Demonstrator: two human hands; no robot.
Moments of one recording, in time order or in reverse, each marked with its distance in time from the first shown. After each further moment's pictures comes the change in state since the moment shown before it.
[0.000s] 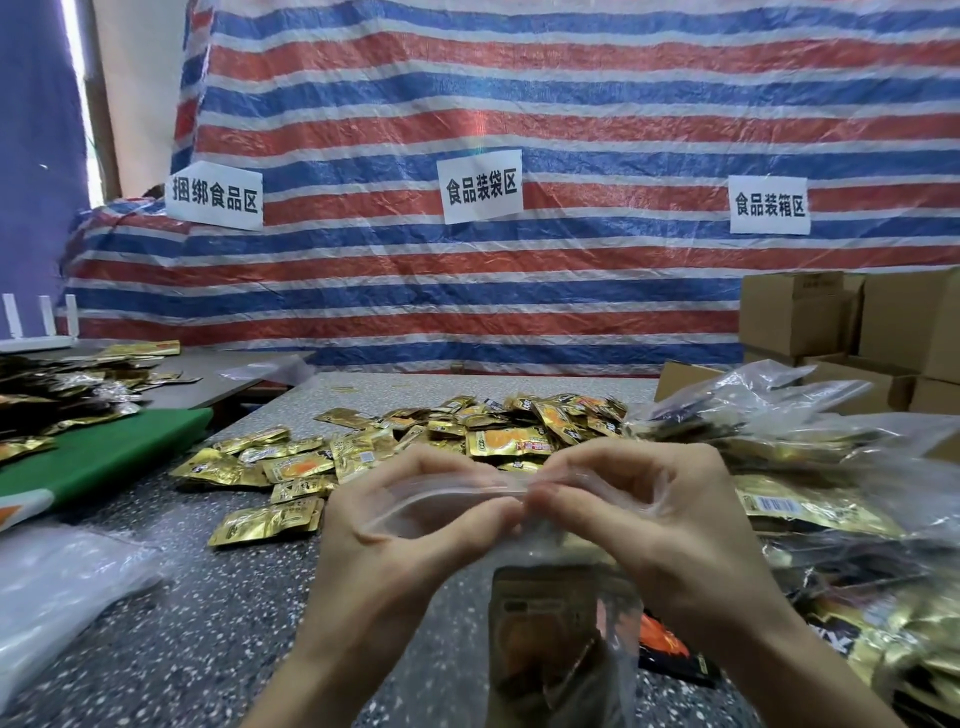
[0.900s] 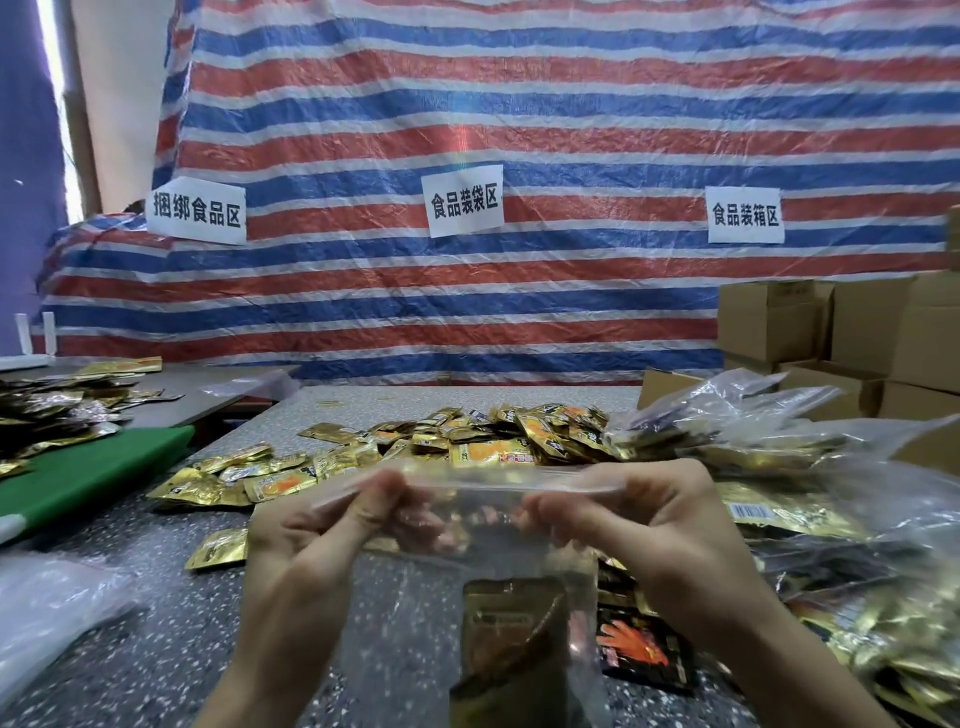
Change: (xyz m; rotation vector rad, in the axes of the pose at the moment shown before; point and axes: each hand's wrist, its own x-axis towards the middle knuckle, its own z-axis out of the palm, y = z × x) left_hand 0.004 -0.024 -0.023 -0.037 0.159 0.080; right_hand -0.001 0.015 -0.022 0.173 -0.034 0.096
